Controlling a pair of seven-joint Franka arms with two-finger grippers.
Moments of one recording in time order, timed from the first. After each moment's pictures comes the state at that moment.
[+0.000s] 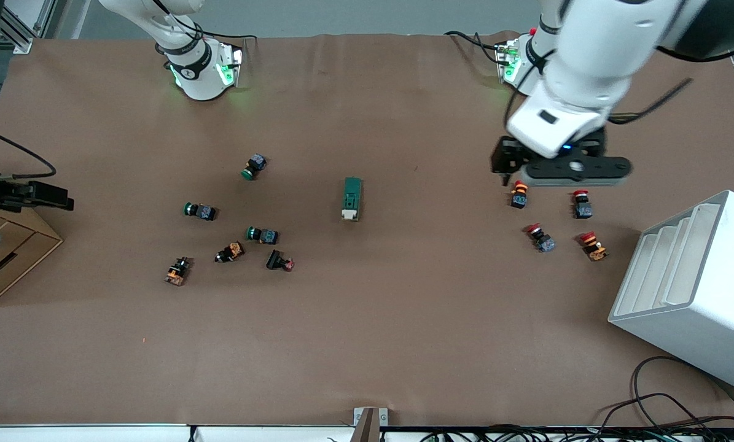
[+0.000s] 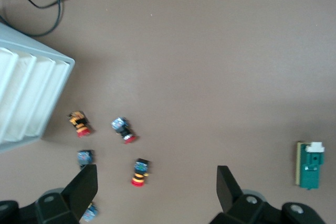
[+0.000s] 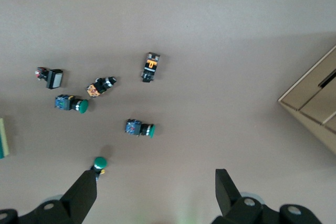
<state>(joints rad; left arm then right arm) -0.27 0.19 -0.20 -1.34 0.16 1.60 -0.36 -0.03 0.29 -0.03 -1.24 0.02 1.37 -0.05</state>
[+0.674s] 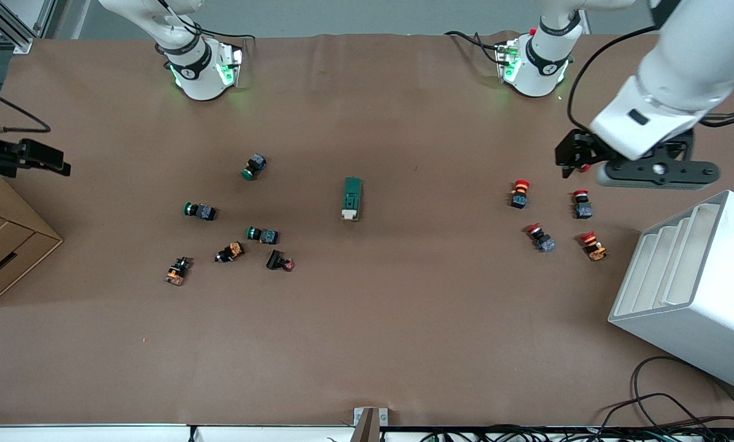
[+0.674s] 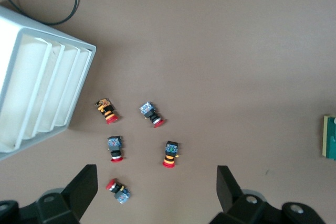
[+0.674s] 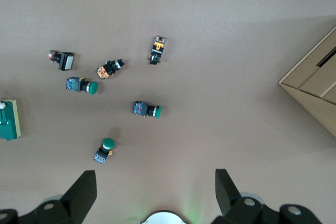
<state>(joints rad) -0.12 0.14 -0.20 -1.34 0.10 1.50 -0.15 -0.02 0.12 -0.03 -1.38 0.02 1.35 -0.05</state>
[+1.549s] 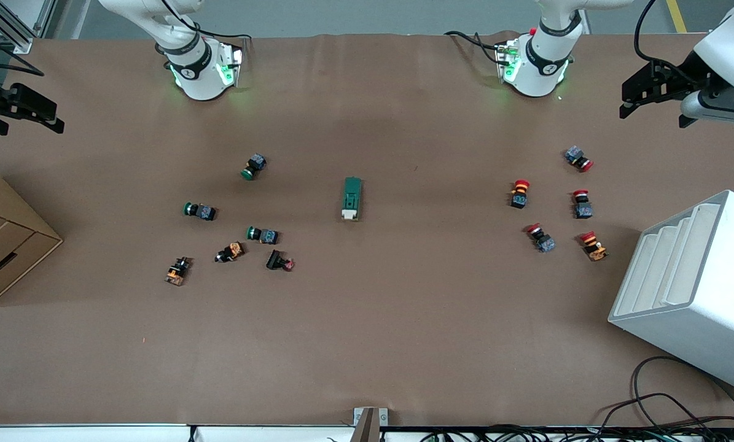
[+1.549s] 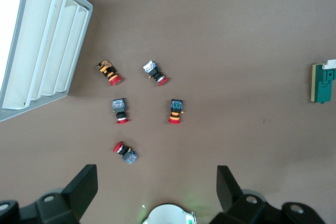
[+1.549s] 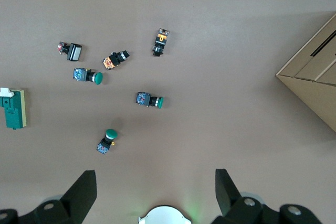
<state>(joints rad) -0.06 -0.09 -0.07 -1.53 -0.04 1.40 0.03 -0.01 -0.08 -0.02 -1.56 0.01 1.40 -0.05</state>
